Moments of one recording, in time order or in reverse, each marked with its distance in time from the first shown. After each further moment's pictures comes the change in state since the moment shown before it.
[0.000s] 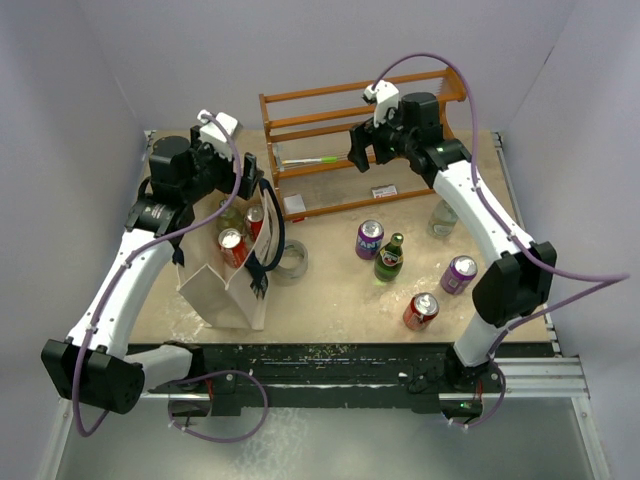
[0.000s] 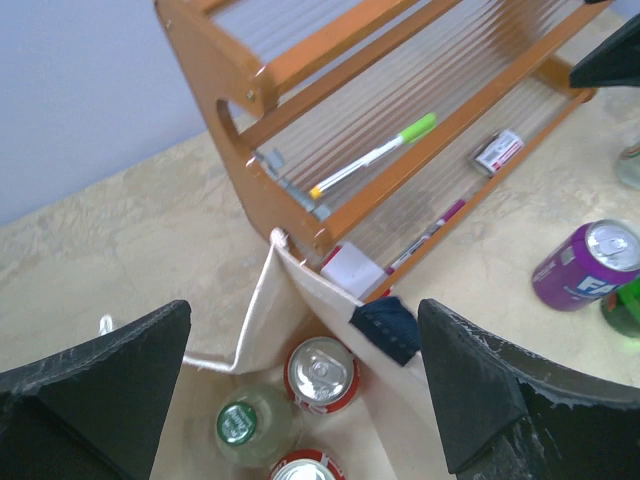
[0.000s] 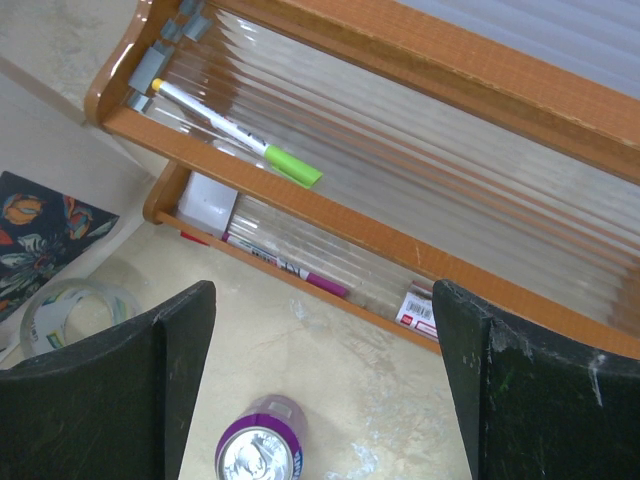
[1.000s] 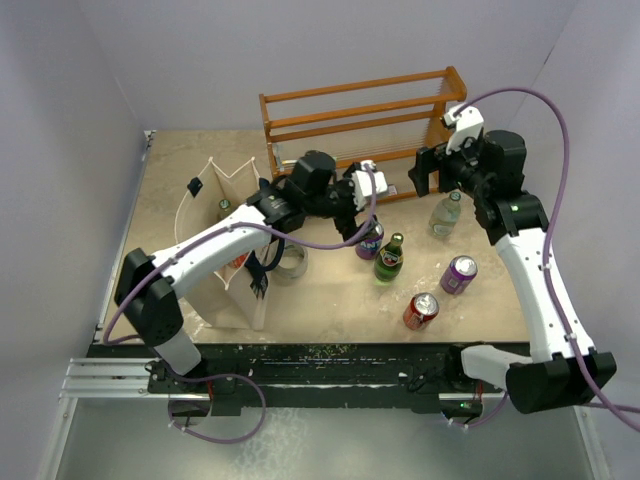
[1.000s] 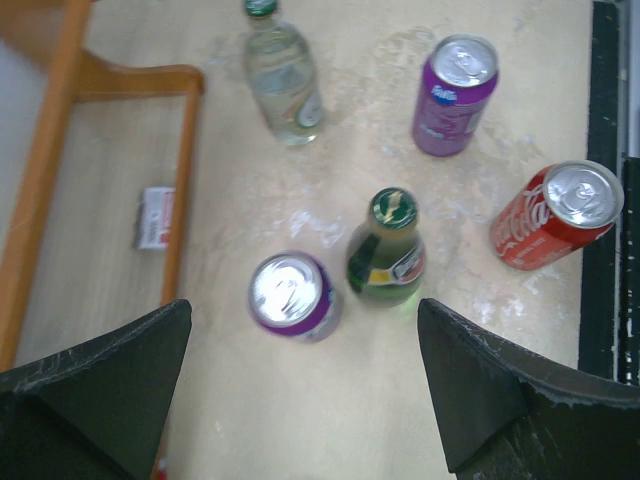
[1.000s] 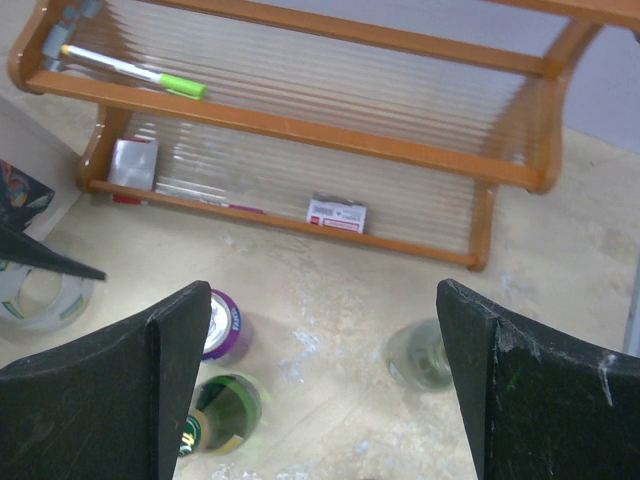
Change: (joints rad) left arm -0.564 0.496 0.246 0.027 0.186 0.180; right arm -0.246 -0.518 -0.377 -0.030 0.027 0.025
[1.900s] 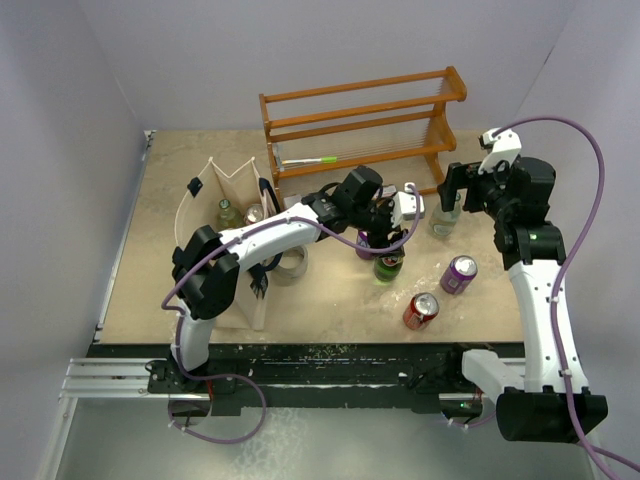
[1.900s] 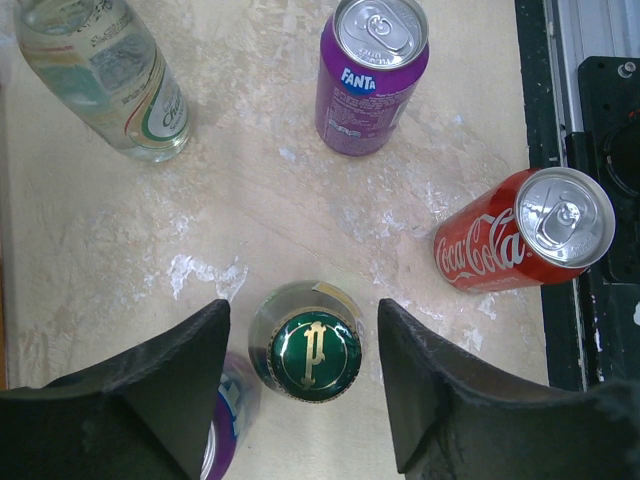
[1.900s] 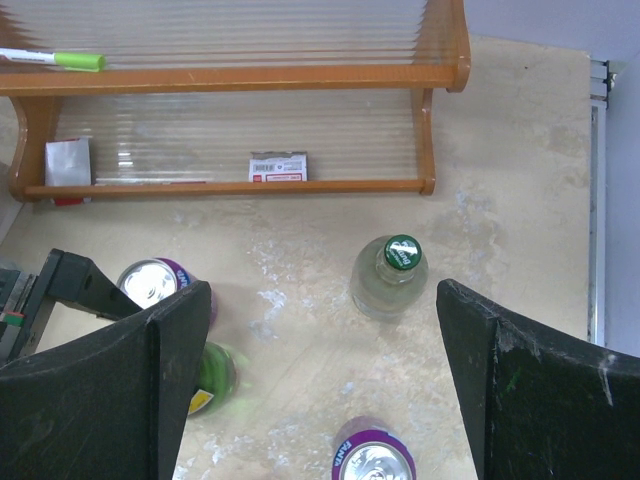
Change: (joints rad) left arm -0.067 0.303 0.180 -0.021 0.109 -0.015; right arm -0.161 -0.141 -0.143 -0.016 -0.002 0.055
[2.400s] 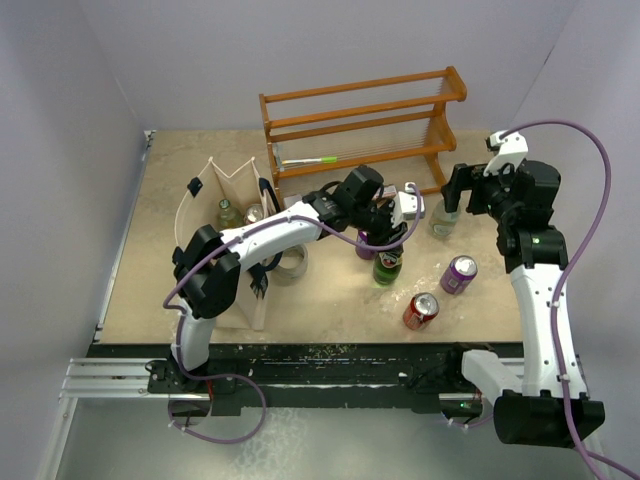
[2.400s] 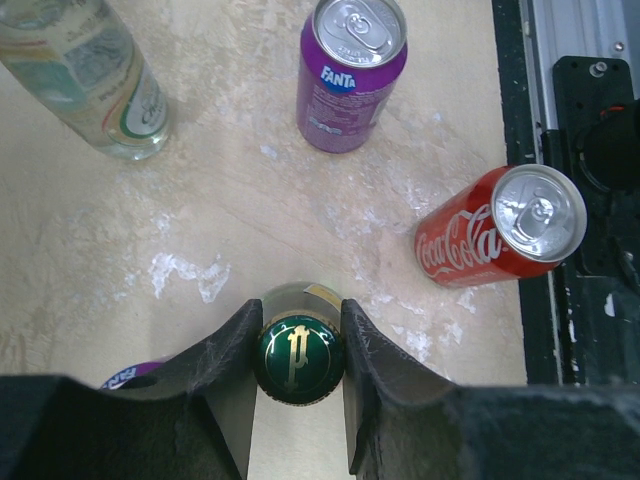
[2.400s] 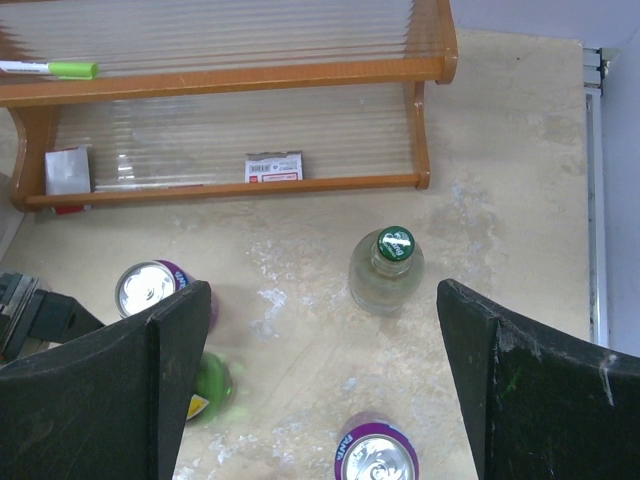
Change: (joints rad) left arm 0.000 0.002 0.026 -0.053 0.037 -0.021; right arm -0.029 -0.022 -0.015 0.001 -0.009 0.024
